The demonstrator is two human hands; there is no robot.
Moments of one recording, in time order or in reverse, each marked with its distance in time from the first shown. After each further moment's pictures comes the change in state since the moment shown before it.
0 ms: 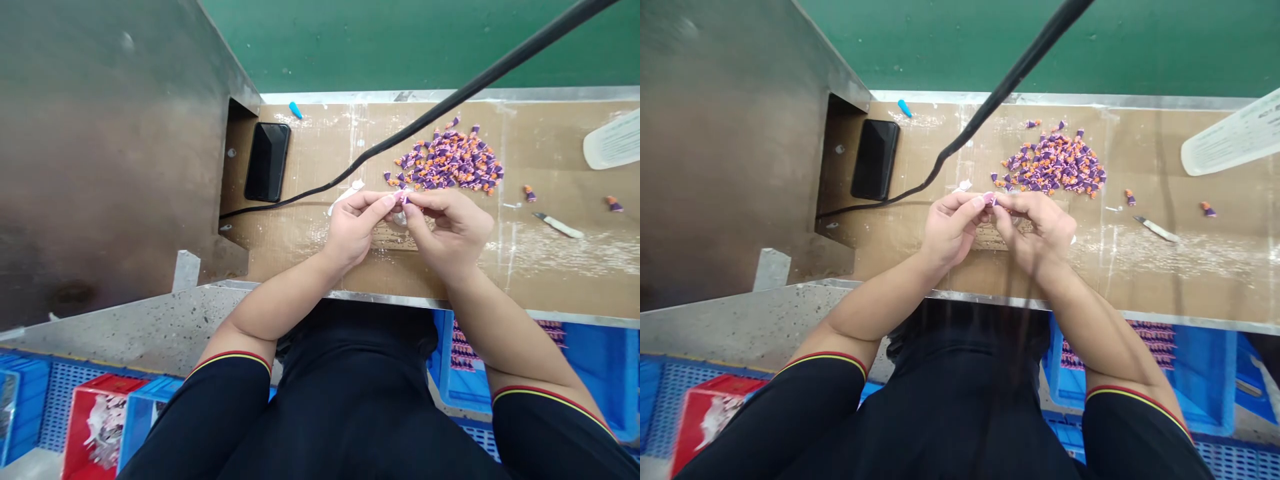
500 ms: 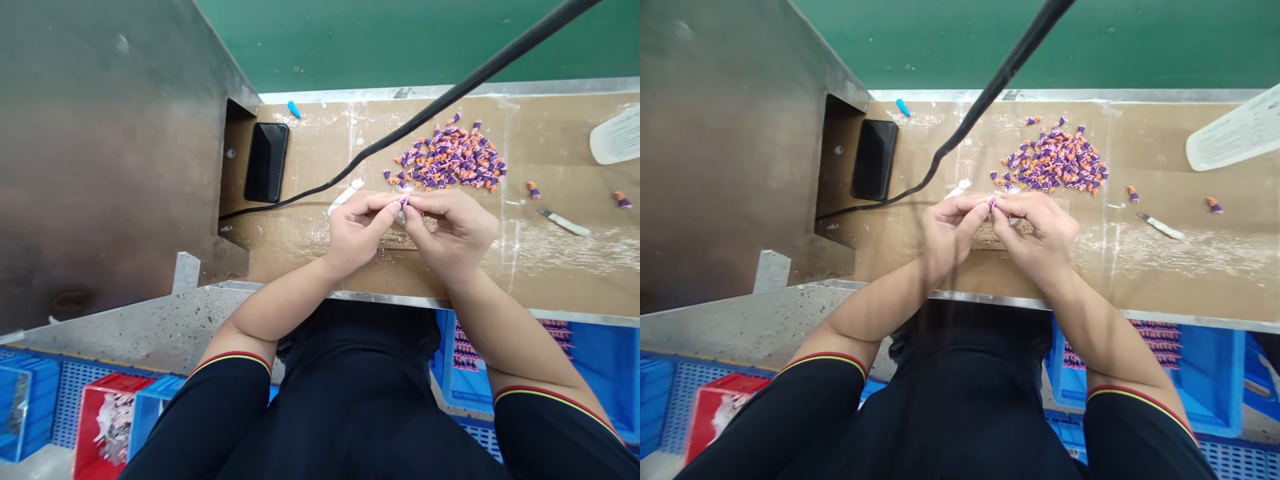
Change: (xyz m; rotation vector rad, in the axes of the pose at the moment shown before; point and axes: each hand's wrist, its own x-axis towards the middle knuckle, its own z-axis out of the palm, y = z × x) left_hand -0.006 -0.009 -0.007 0.274 -0.088 0.315; right_hand 0.003 -0.006 -0.002 0.018 0.005 -0.033
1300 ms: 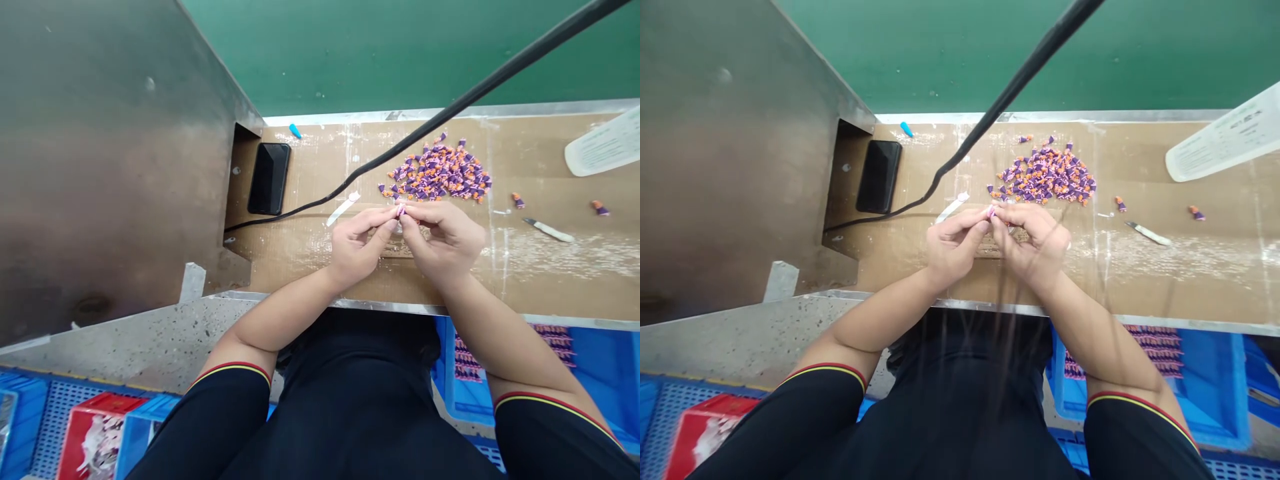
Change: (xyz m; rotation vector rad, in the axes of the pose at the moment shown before) left_hand -0.005 -0.013 -0.004 0.168 -0.036 0.274; right_hand -0.002 0.006 0.006 0.054 0.097 -0.080
